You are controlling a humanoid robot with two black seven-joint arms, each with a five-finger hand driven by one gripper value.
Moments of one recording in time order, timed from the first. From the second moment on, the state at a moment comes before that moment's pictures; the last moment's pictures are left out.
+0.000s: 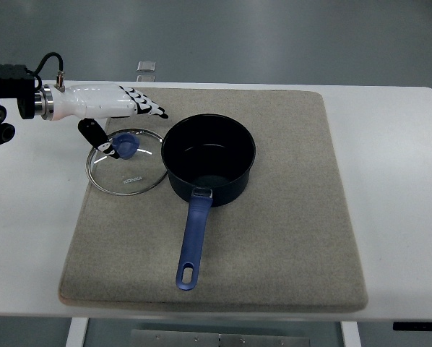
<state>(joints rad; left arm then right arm) -1.33 0.70 0.20 -1.00 1.36 0.10 -0.61 0.04 0.00 -0.05 0.20 0.00 0.02 0.06</state>
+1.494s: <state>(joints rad) -1.04 0.27 -0.44 -0.30 -0.04 -0.31 -0.61 0.04 0.00 -0.05 0.20 0.00 0.02 0.06</state>
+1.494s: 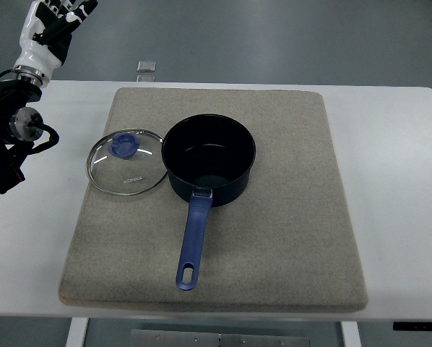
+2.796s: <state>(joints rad) -1.00 0.09 -0.54 -0.13 -0.16 -0.05 -0.59 0.04 0.00 -0.05 0.20 0.00 0.02 0.06</state>
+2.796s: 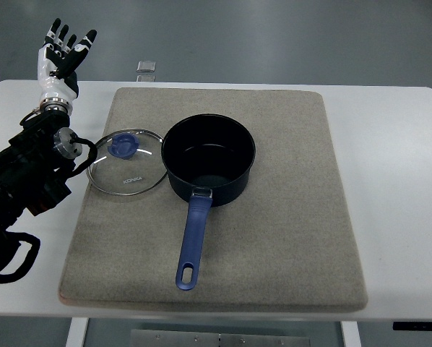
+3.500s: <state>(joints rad) -1.01 0.10 -0.59 -0.14 -0.16 -0.06 -0.56 0.04 0.00 -0.04 0.20 0.00 0.02 0.06</state>
